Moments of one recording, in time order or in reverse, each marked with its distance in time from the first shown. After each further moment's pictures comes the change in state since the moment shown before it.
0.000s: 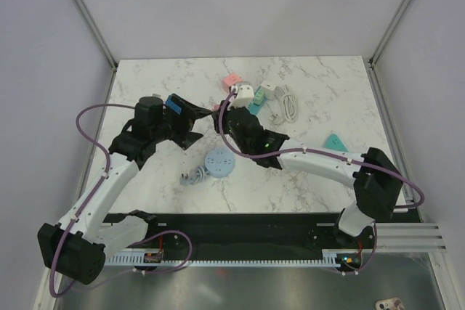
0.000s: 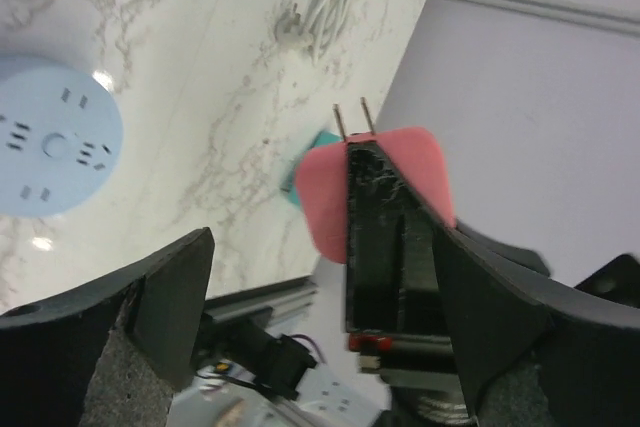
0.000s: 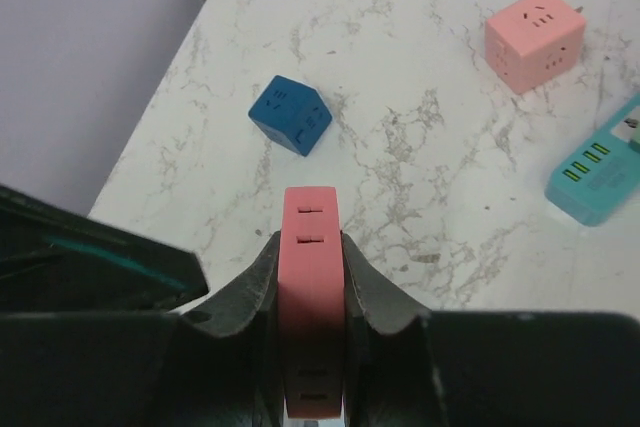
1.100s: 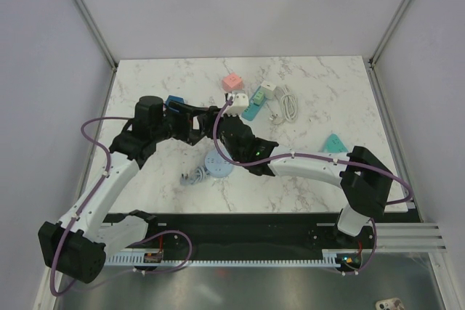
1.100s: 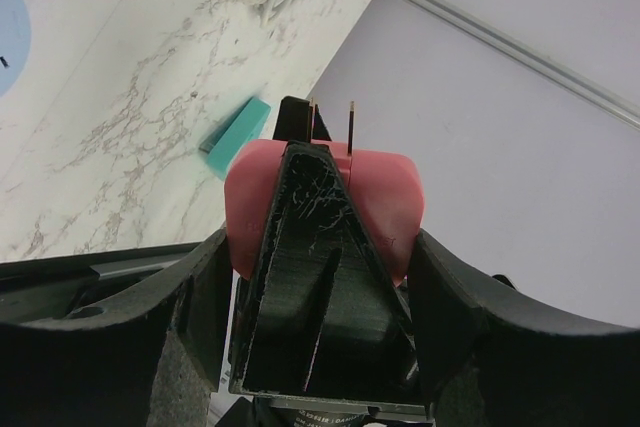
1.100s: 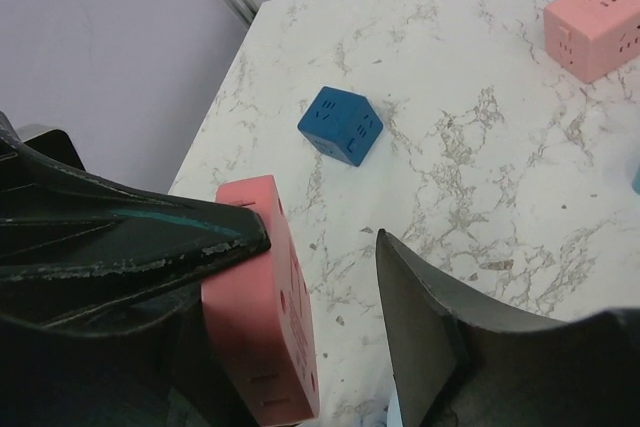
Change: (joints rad) left arm 0.002 0.007 -0.002 0.019 0.067 -0.272; right arm 0.045 0.052 -0.018 0.142 0.045 0.092
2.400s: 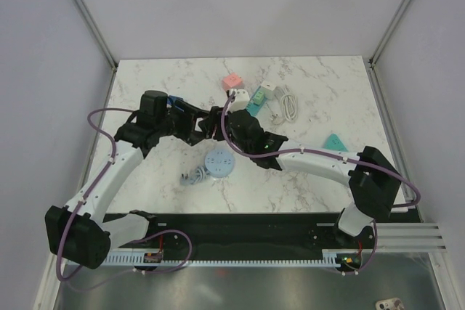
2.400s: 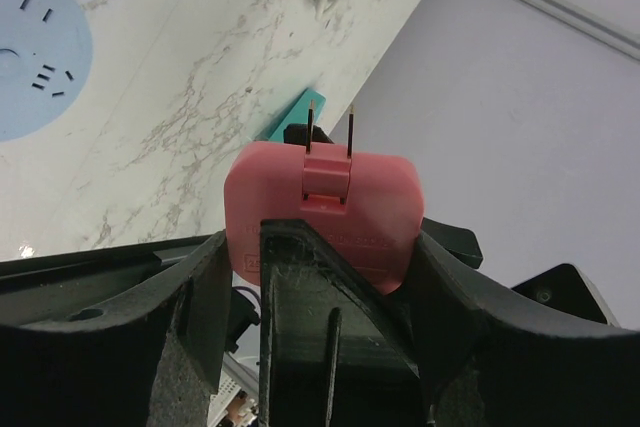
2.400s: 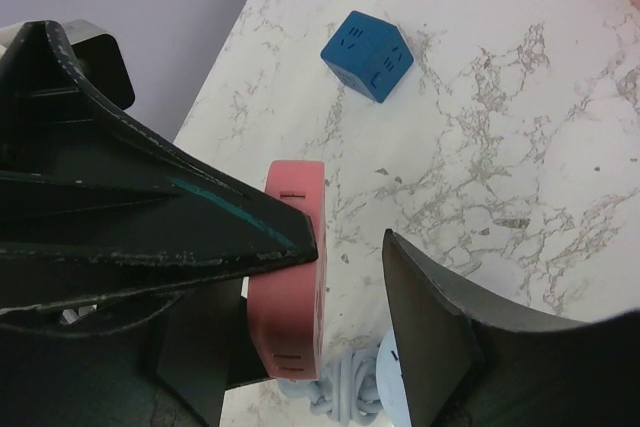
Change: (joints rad) left arm 0.025 0.110 0.071 -0.079 0.077 0.158; right arm -0.081 -0.062 -0.024 -0.129 -0.280 0.018
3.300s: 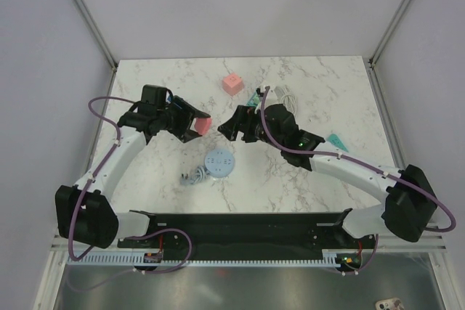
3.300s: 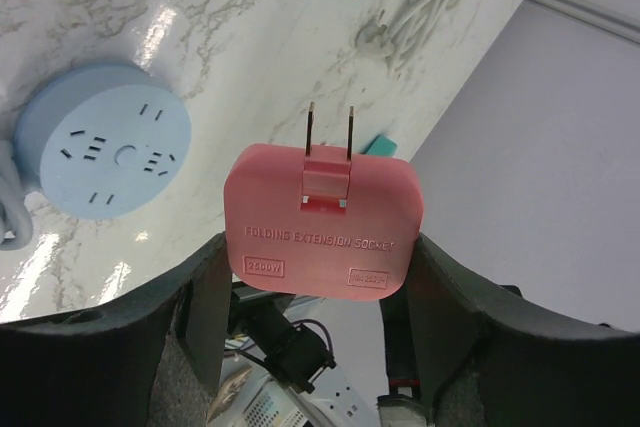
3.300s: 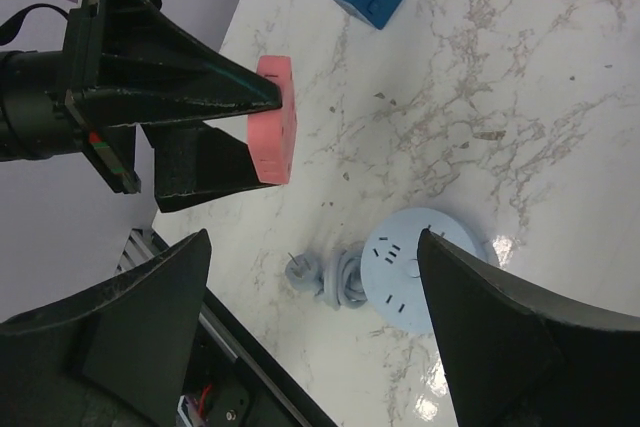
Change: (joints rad) left arm 0.083 0.141 0.060 -0.085 -0.034 0.238; right arm -0.173 -0.255 -0.172 -0.163 -0.315 0.103
